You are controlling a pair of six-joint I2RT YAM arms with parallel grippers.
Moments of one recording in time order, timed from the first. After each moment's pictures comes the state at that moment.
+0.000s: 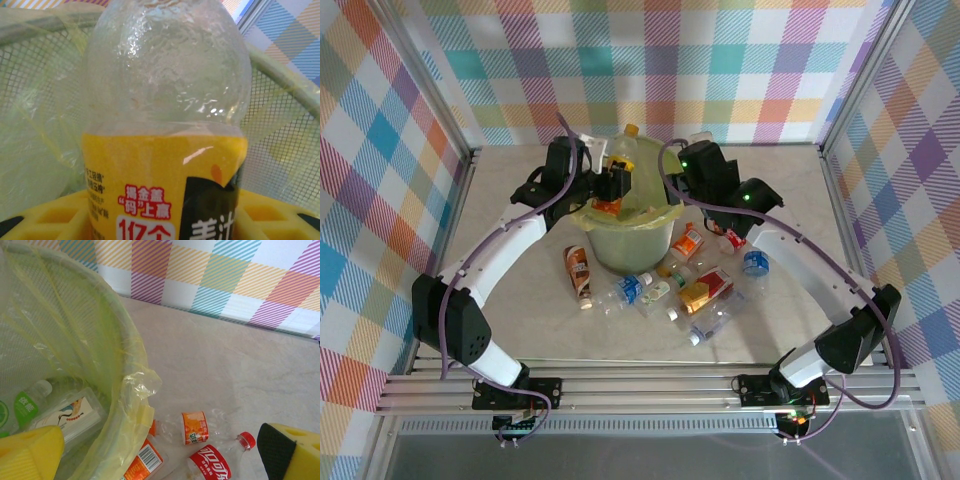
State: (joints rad) left arm -0.44 1.56 1.43 -0.39 0.23 -0.22; right arm 0.71 1.51 1.63 -0.79 0.52 0.20
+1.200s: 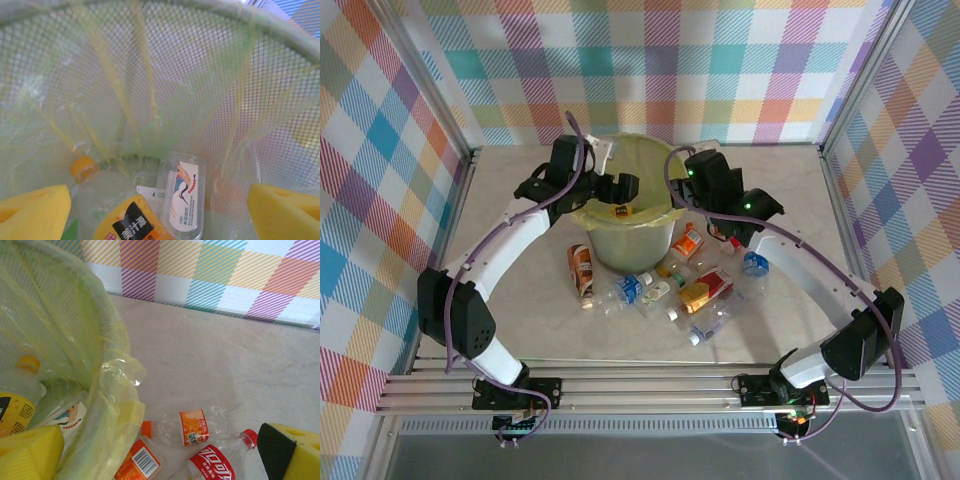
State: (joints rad) left arm -0.44 1.60 1.50 -0.47 0.21 -0.15; right arm 0.66 1.45 1.48 -0.68 0.51 0.23
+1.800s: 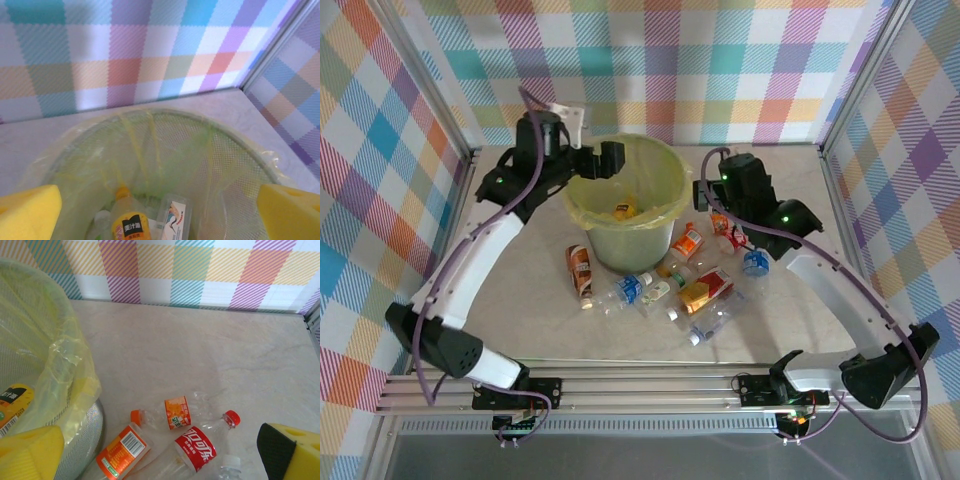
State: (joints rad) left arm -0.44 1.45 1.68 -0.60 0.06 -0.22; right arm 0.60 1.27 1.42 -0.76 0.46 0.28
